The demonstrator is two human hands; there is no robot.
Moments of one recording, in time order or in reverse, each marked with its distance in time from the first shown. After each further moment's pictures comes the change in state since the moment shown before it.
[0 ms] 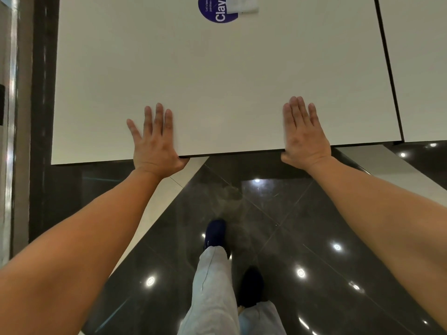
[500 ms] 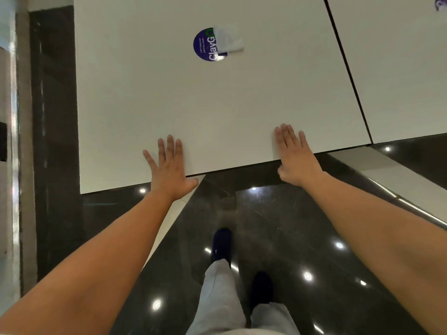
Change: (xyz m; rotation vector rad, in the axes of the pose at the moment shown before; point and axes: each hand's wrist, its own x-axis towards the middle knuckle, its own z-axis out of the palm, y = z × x) left_hand -0.016 0.004 -0.034 0.014 -0.242 -0.001; right_hand -0.031 -0.028 -0.030 0.006 -0.171 0.131
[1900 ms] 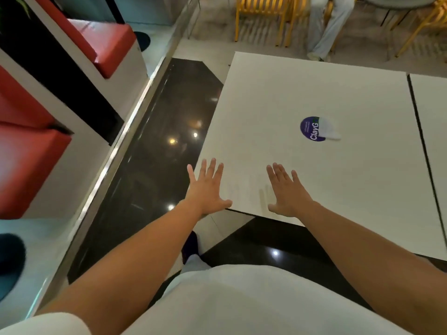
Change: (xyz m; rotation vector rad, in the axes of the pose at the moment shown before) left_hand -0.075 -0.140 -0.092 -0.085 0.054 -0.166; right_hand 0.062 -0.211 -0.143 -0.090 -0.029 -0.381
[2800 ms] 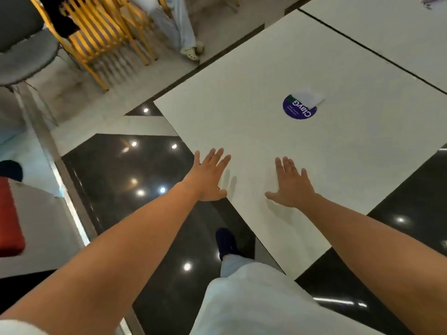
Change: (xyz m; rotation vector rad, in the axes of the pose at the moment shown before) left_hand 0.330 -0.157 -0.137 0.427 -0.097 0.986; right_hand 0.215 -0.104 -0.052 0.579 0.052 0.911
